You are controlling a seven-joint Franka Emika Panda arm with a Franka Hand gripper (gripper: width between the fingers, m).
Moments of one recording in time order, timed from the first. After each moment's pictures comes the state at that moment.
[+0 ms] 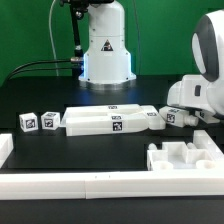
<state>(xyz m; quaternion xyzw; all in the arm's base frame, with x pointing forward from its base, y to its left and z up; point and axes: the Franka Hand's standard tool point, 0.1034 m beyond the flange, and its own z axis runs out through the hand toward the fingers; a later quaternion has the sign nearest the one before) 0.343 0.217 0.008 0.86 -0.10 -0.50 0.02</state>
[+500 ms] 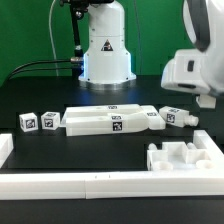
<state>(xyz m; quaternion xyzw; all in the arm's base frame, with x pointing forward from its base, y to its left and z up) 0.391 0.190 0.072 0.88 -0.11 -0.46 0.00</state>
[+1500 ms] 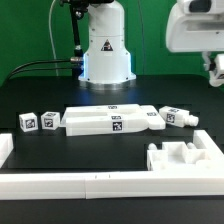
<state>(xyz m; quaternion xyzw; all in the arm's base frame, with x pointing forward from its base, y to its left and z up) 0.474 0.190 0.139 0.99 -0.04 -0.15 -0.03</state>
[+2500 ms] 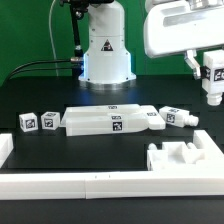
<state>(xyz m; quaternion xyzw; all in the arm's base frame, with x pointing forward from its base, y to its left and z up) 0.533 0.146 0.145 0.98 0.01 0.19 -0.07</state>
